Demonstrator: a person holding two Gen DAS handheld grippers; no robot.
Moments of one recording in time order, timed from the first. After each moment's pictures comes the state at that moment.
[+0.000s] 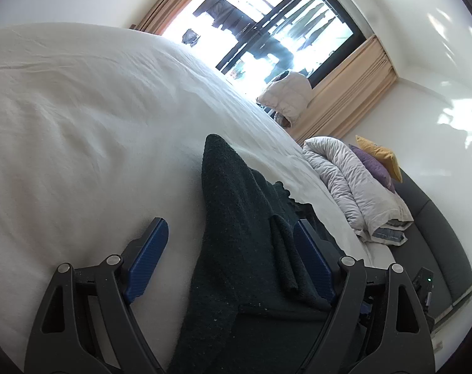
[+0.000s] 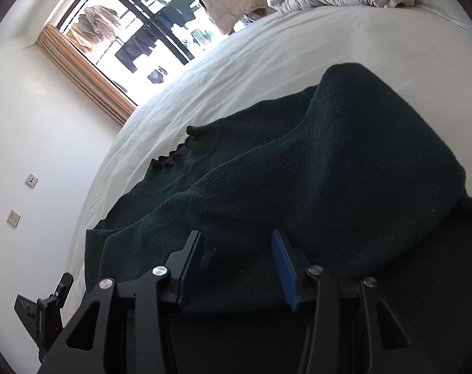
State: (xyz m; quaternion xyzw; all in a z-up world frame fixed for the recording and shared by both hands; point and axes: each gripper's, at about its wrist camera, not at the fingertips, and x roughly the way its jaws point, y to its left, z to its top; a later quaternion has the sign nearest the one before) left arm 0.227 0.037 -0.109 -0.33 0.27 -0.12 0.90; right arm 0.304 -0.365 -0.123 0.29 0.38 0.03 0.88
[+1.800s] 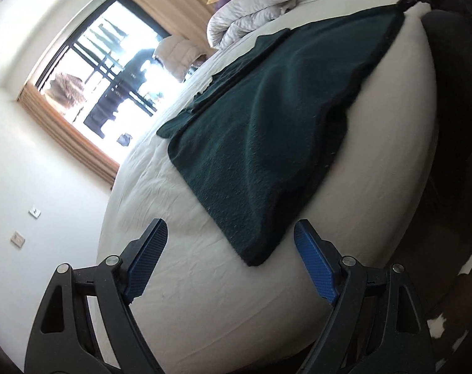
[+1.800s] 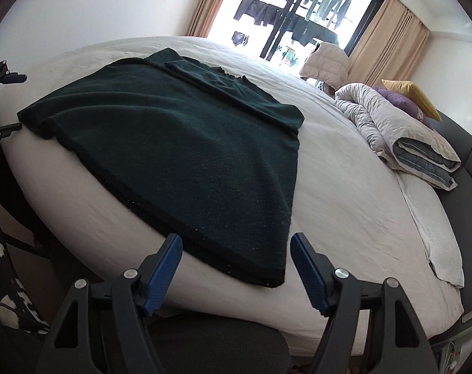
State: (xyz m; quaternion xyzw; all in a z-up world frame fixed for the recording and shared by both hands) left arm -0.167 -0.054 -0.106 0.42 0.23 -0.15 0.87; right arm -0.067 -0.342 -0.092 -0.21 0.36 0.04 0.91
